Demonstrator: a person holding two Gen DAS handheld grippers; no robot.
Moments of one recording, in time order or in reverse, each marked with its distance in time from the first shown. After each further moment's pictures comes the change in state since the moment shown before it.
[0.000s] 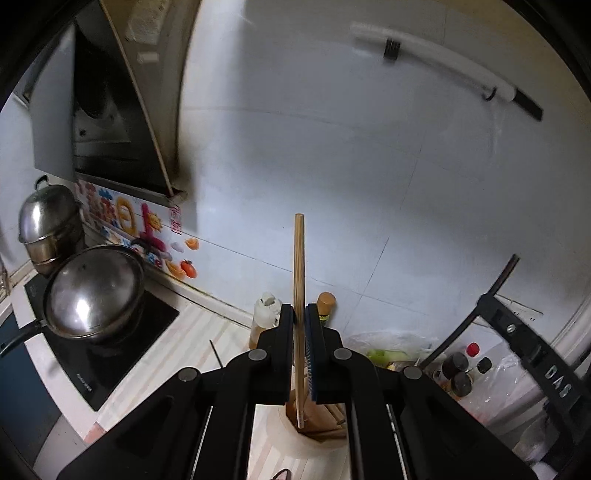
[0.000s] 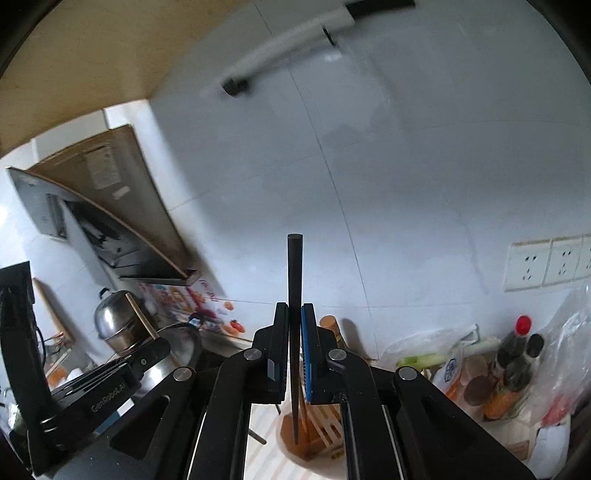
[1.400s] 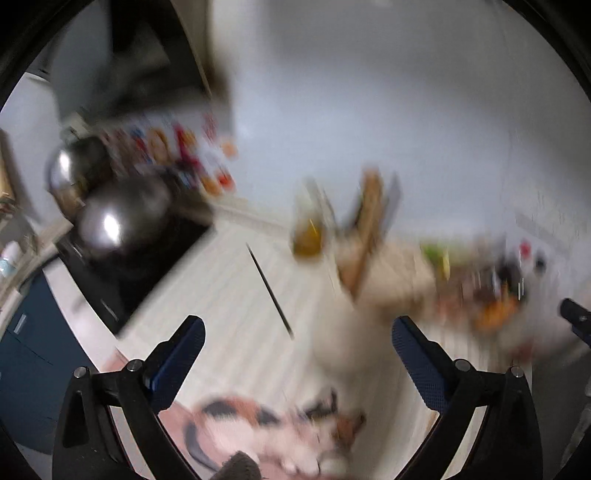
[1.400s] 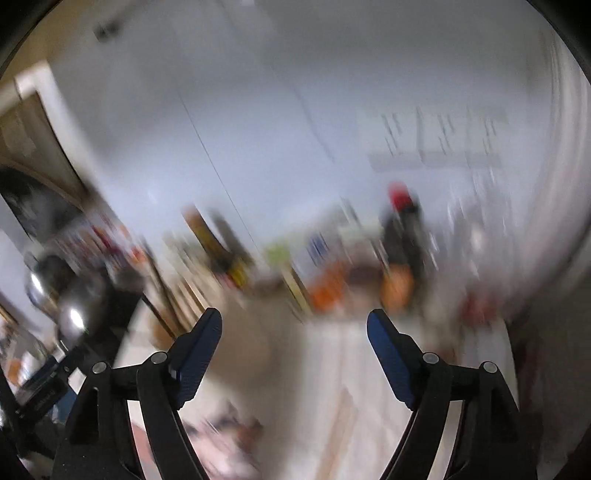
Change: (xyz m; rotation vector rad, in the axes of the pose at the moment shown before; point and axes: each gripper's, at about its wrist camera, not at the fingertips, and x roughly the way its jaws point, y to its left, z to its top) left arm 0.011 0.011 -0.158 0.055 0.244 0.151; right arm -0.039 -0.157 -0.135 0.121 0.335 -0.324
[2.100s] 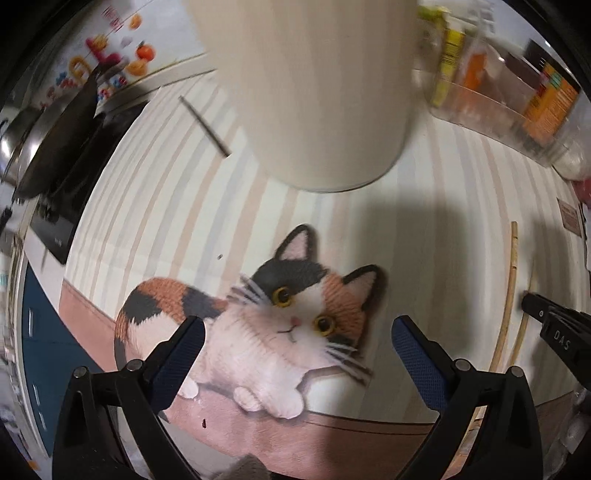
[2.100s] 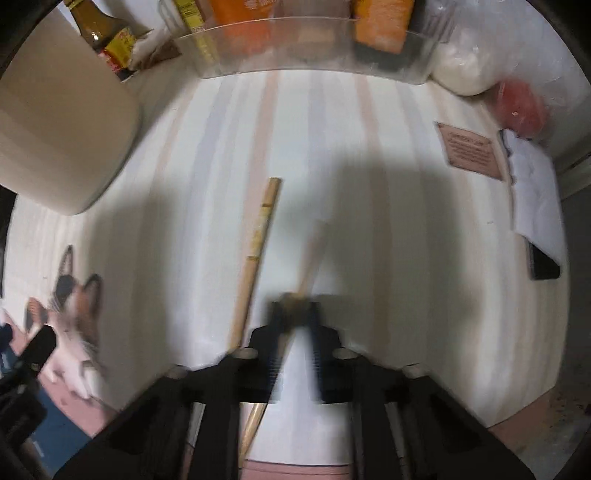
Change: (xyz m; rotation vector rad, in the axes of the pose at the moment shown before) left arm 0.140 -0.081 -0.141 0.241 0.400 0.097; right arm 0.187 -0.062 -0.165 -0.016 0.495 -0.196
